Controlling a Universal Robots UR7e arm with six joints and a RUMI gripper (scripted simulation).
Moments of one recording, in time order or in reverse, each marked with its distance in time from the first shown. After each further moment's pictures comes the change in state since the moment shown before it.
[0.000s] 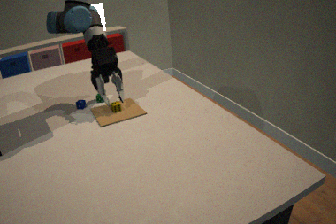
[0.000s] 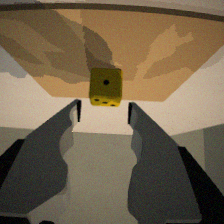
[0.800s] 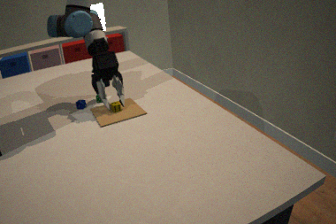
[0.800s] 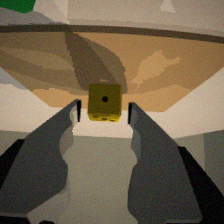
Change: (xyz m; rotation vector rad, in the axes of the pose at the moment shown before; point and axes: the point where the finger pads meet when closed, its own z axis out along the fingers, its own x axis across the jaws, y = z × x) arm 0.000 -0.009 0.009 0.000 0.000 0.000
